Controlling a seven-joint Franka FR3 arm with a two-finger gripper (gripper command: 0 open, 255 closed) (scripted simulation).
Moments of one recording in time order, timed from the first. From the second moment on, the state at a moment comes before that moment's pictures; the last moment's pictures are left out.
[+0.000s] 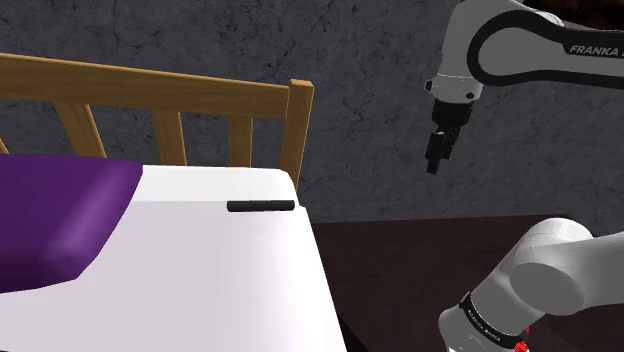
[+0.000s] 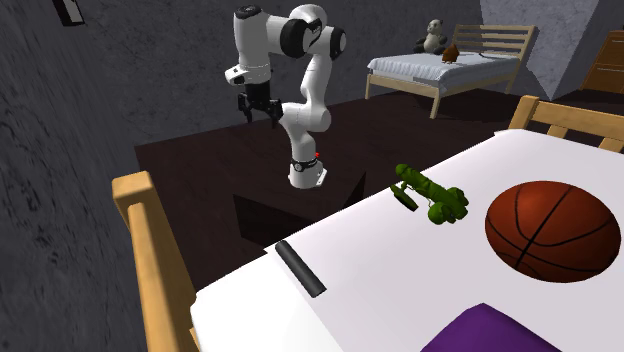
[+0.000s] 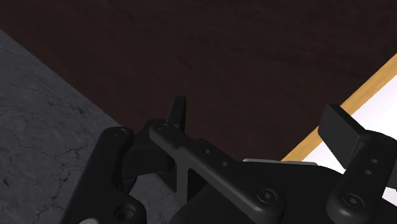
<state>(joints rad) -0.01 -0.74 0.06 -2.42 -0.08 1.49 -0.11</state>
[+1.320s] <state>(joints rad) 0.12 -0.15 0.10 -2.20 -0.02 1.93 -0.35</state>
